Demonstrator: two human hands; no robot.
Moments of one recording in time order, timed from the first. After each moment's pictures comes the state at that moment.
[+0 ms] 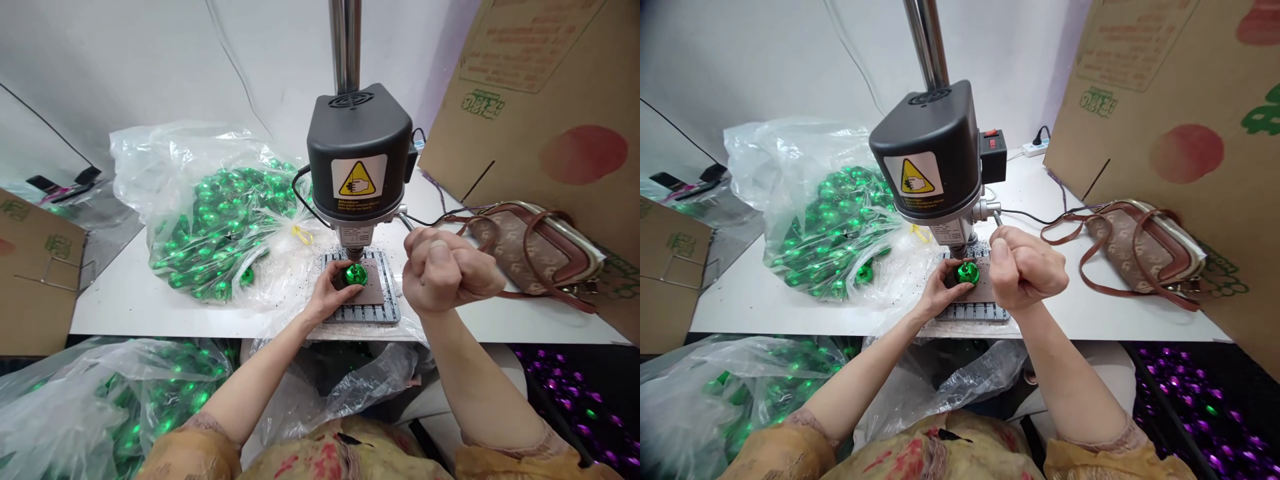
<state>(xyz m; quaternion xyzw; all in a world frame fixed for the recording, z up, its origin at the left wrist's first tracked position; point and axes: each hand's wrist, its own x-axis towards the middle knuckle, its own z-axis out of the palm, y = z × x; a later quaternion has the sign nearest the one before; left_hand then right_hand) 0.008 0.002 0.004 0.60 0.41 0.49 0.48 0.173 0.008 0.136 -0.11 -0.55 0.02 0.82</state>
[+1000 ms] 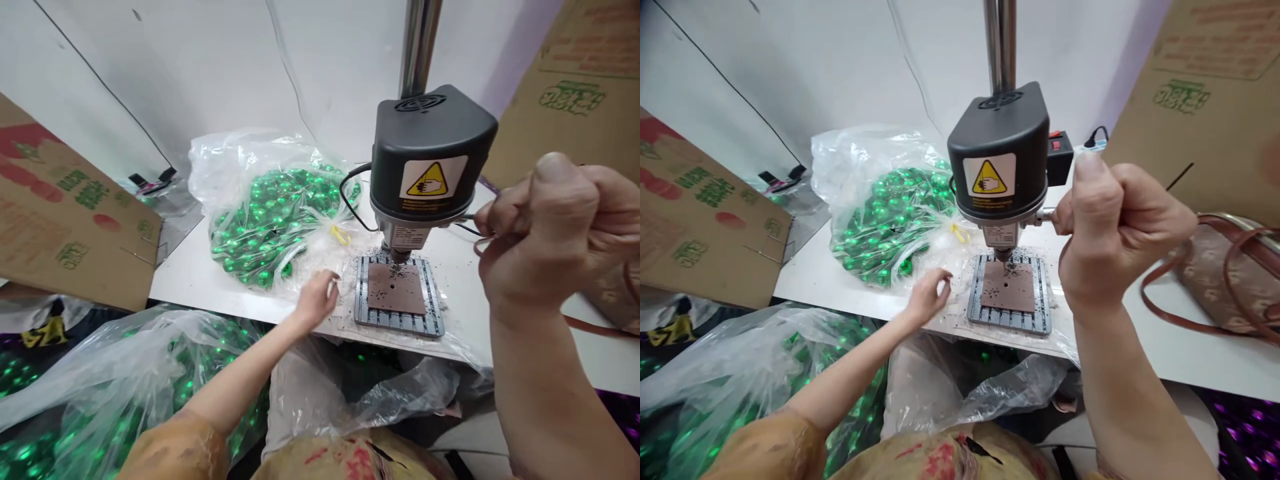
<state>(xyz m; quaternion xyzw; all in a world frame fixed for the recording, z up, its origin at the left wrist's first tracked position) -0.084 -0.043 0.034 0.70 0.58 0.39 0.13 0.162 0.004 0.199 -0.24 -0.46 0.13 0.84</state>
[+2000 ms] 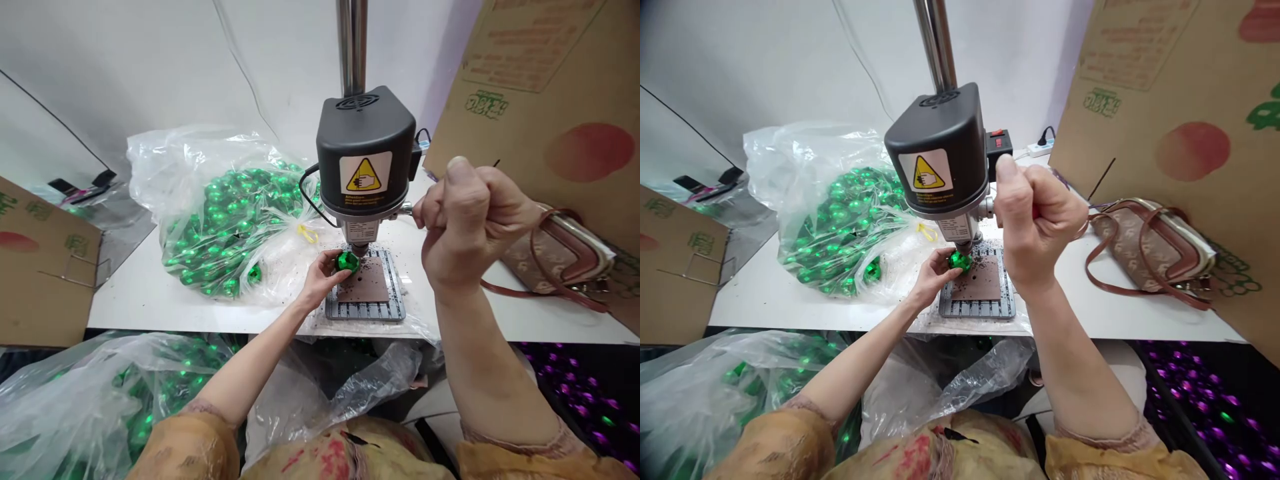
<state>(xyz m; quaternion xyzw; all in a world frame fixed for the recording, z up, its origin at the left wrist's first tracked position) -0.012 0.013 0.022 0.50 0.42 0.55 0.53 0.167 0.004 0.191 -0.26 -0.50 0.13 0.82</state>
